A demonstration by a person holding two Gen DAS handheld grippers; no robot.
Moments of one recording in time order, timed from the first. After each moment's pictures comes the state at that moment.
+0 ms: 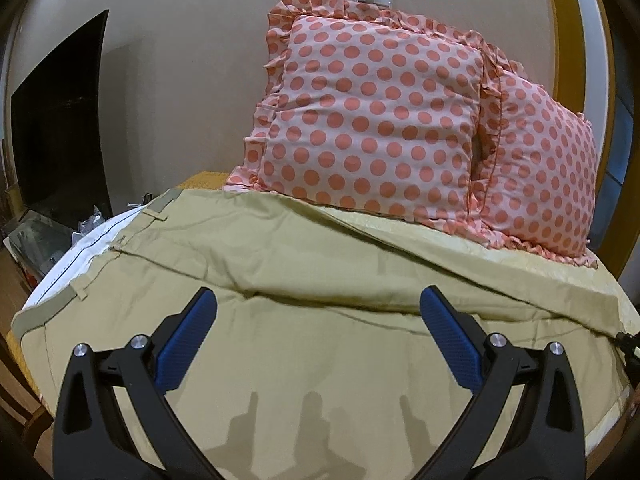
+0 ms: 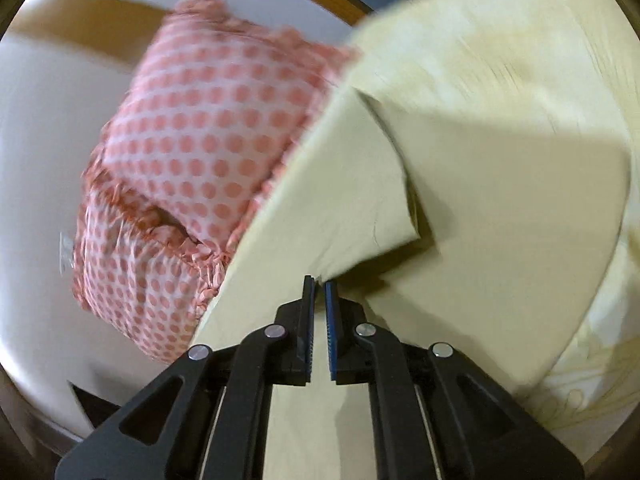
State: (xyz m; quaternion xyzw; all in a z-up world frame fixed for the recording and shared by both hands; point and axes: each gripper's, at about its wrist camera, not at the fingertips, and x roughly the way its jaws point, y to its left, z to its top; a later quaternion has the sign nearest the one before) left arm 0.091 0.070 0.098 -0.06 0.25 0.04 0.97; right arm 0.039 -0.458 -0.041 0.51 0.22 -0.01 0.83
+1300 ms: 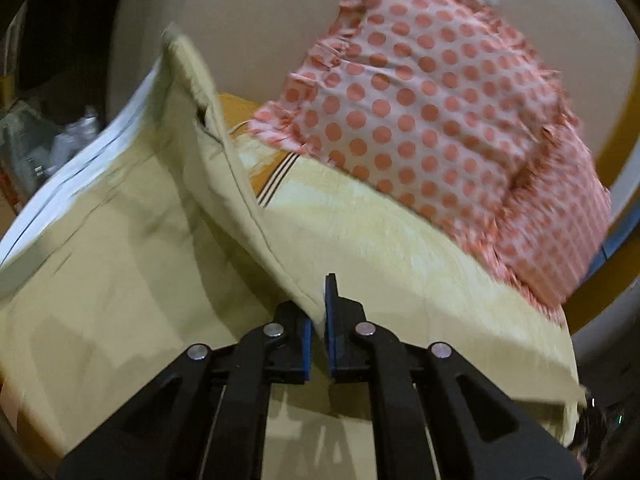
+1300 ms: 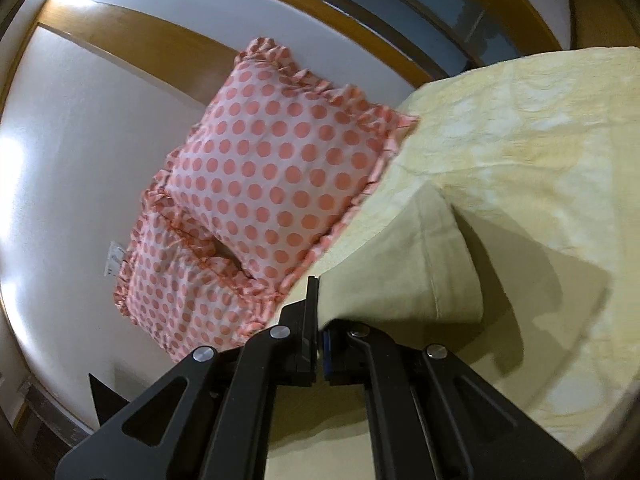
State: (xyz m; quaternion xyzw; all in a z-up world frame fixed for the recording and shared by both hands) left arm 0.101 0.167 0.094 -0.21 0.35 0.03 0.91; right arm -0.009 -0.476 -0.014 0.47 0.07 0.03 0.88
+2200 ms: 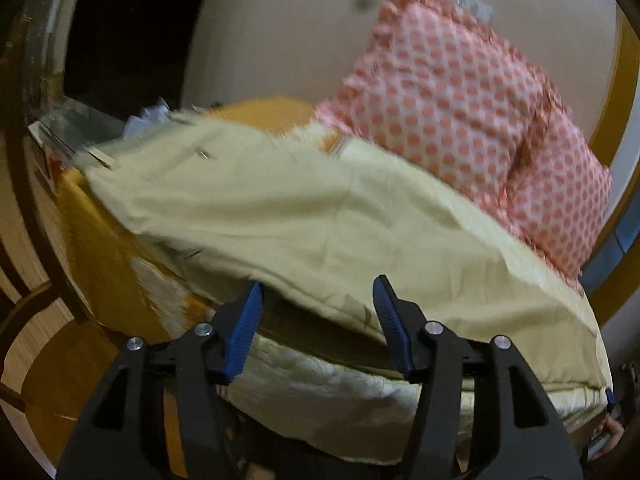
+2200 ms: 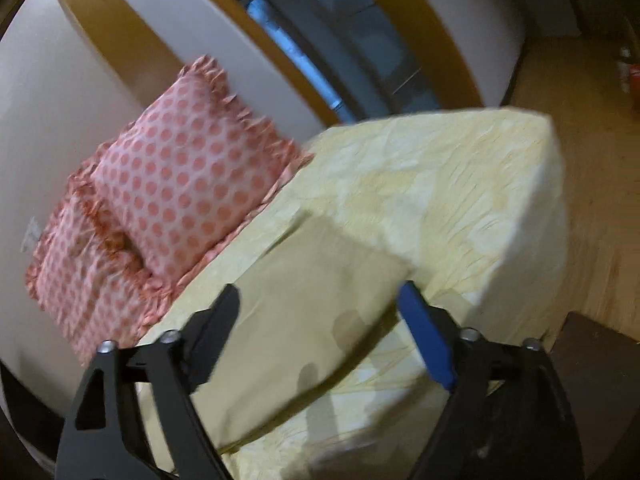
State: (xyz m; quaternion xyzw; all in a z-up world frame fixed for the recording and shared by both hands) left arm -0.044 0.174 0.061 -0.20 0.30 0.10 0.93; right arm -0.078 -0.467 -0.036 0.39 0.10 -0.17 0.90
